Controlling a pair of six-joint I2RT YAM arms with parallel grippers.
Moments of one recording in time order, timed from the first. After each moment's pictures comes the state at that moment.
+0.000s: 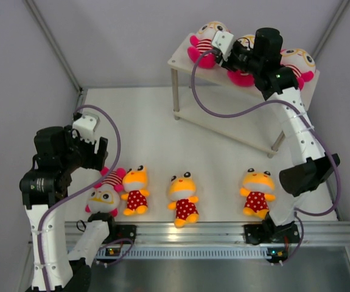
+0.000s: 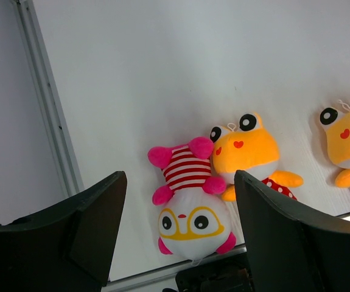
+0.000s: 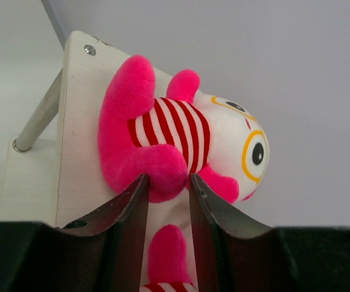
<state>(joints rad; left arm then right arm) 0.04 0.83 1.41 -1.18 0.22 0.31 0.33 1.75 2.10 -0.51 -0.46 -0.86</state>
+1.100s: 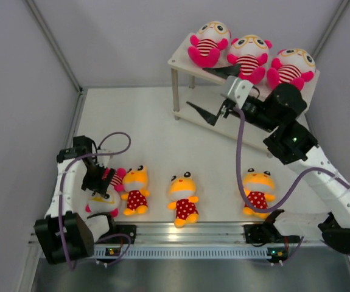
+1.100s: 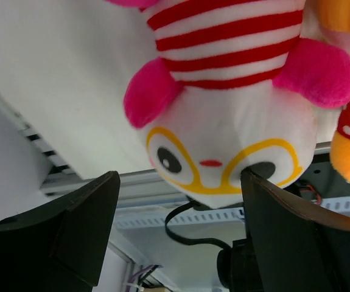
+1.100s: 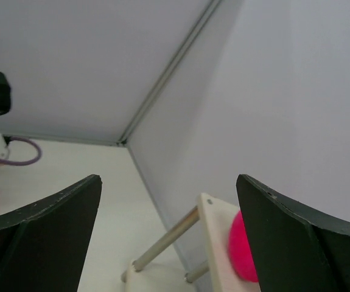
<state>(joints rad) 0.17 1.05 0.86 -1.20 -0.07 0.50 0.68 1.17 1.55 -0.09 -0.44 -0.55</state>
